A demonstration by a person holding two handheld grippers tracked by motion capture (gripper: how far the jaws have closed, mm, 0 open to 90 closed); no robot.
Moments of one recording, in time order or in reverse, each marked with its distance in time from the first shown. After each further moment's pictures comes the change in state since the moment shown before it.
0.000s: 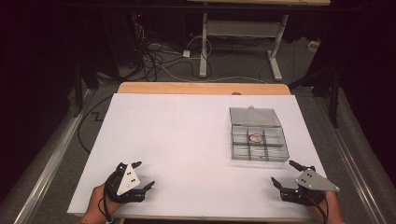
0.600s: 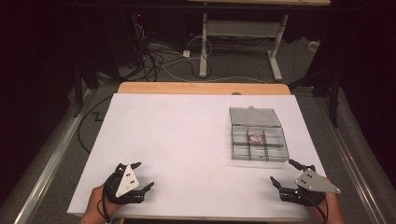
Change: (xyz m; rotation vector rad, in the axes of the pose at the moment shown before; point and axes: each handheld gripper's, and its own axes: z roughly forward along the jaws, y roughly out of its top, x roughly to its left) left arm -0.002 -0.001 -0.003 -0.006 -0.001 0.013; right arm 0.004 0.010 -0.005 -0.031 -0.009 -0.023
